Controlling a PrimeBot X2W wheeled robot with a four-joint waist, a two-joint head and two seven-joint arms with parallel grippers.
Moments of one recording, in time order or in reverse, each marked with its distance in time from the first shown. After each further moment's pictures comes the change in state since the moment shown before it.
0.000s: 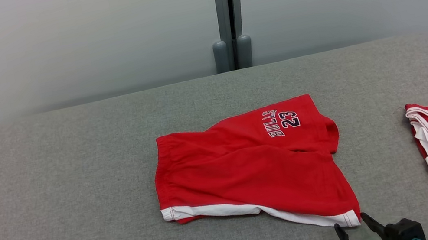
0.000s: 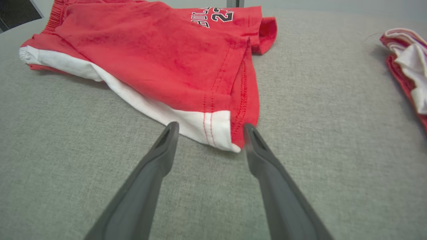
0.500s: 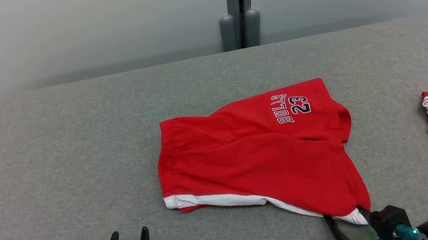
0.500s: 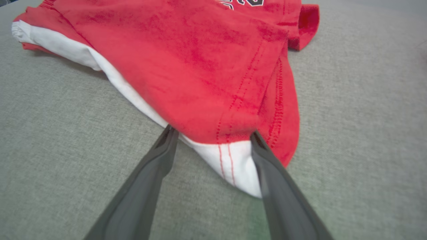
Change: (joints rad) left arm -0.037 0.055 -0.069 -0.022 -0.089 0.000 0.000; right arm -0.084 0.000 0.035 0.068 -0.039 0.000 0.000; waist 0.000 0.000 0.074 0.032
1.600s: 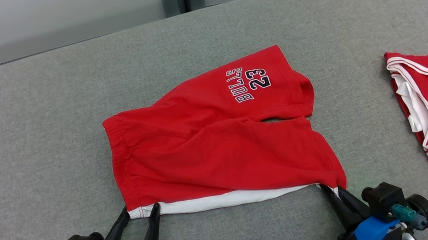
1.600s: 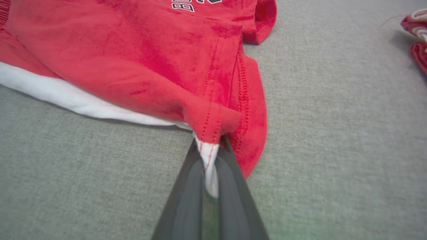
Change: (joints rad) left arm -0.195 0.243 -0.402 -0.040 -0.377 0.000 0.000; right arm -0.040 0.000 0.038 -0.125 0.044 0.000 0.000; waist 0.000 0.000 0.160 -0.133
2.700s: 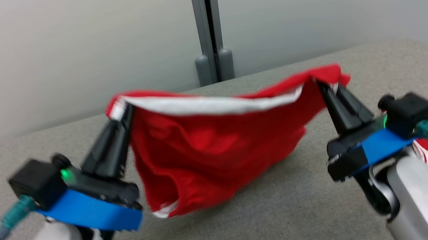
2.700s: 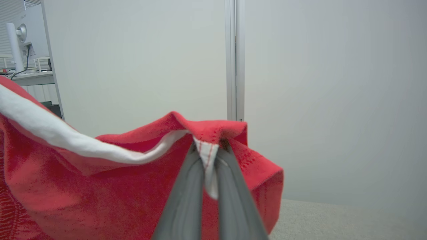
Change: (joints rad) left arm -0.210 0.062 0.024 -0.274 0.036 0.000 0.000; right arm -0.200 0.000 -0.040 -0.201 0.099 0.000 -0.001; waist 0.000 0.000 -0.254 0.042
